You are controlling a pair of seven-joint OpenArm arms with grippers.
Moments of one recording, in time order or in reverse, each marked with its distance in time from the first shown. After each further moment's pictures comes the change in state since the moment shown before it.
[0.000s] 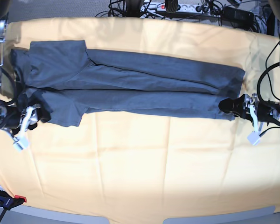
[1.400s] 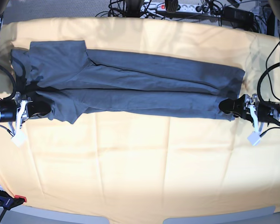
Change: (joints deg) left arm 0.0 -0.1 0.0 0.0 0.0 -0.2 0.0; right arm -1.4 4.6 0.0 0.2 30.7 1.4 -16.9
